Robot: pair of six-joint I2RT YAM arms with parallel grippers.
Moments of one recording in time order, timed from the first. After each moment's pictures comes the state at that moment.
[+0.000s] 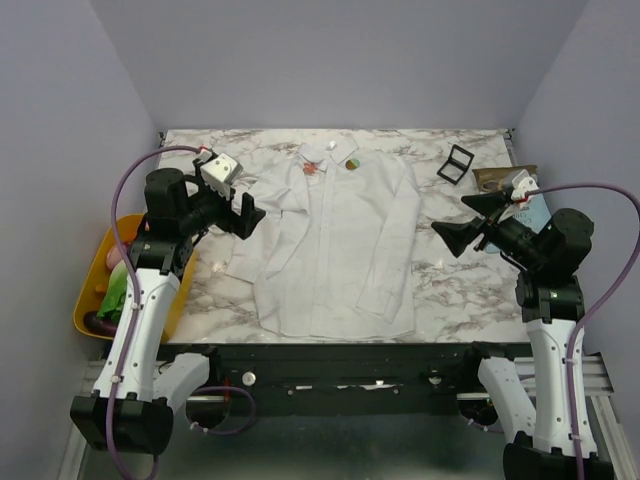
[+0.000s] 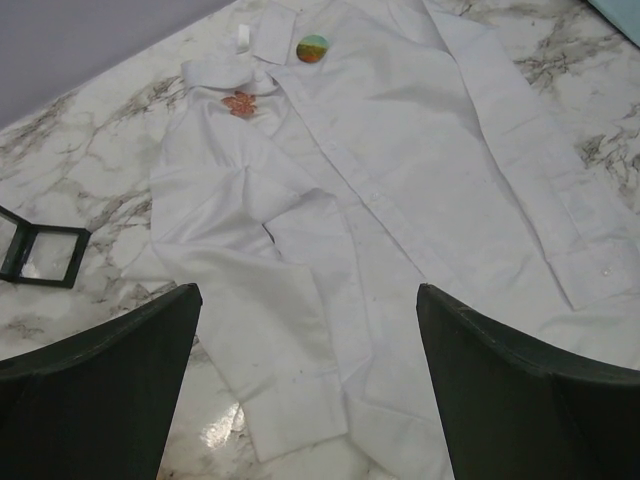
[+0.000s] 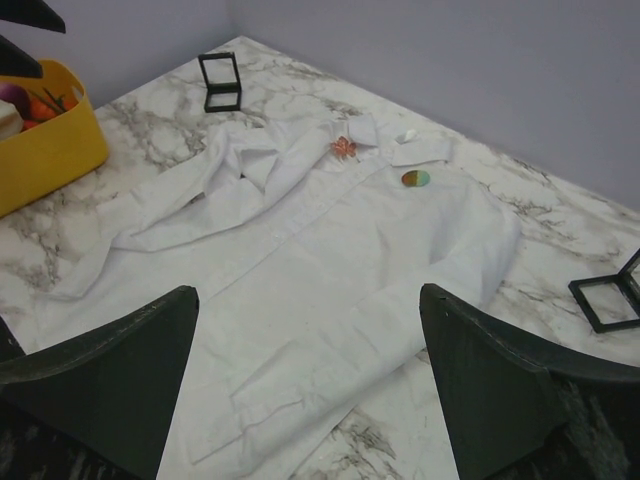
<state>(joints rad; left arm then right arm) -0.07 0.97 1.04 -0.43 0.58 0.20 -0.13 0.69 0.86 -0.24 -0.86 -0.05</state>
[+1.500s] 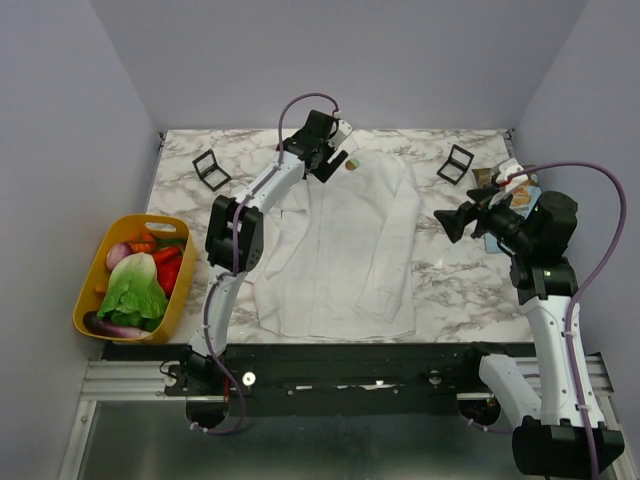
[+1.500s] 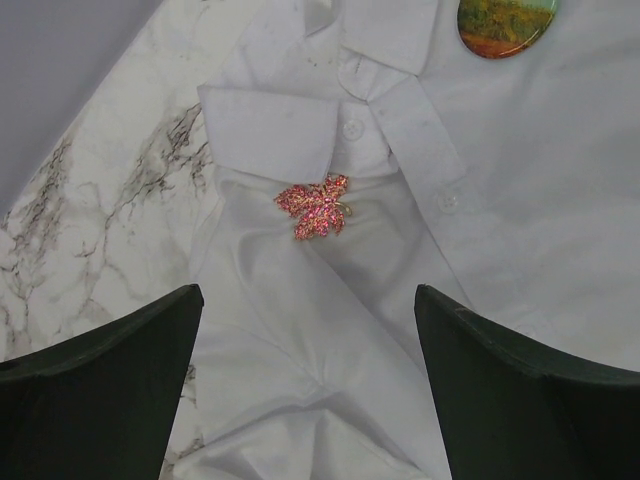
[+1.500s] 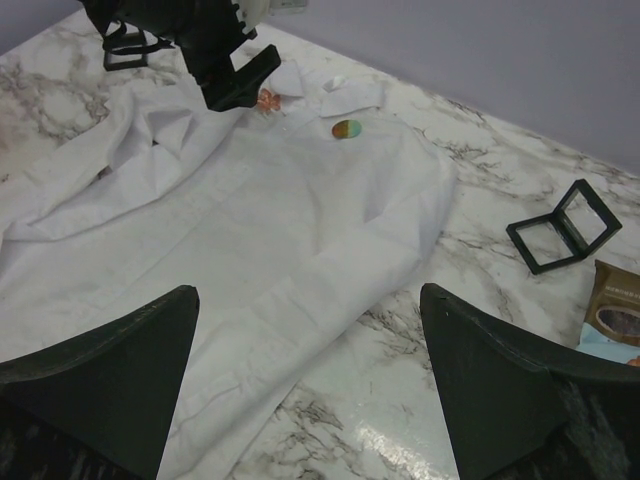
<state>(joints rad) -0.47 2.34 2.15 -0.55 -0.18 0.36 -0.09 0.81 0.88 -0.26 -0.66 -0.16</state>
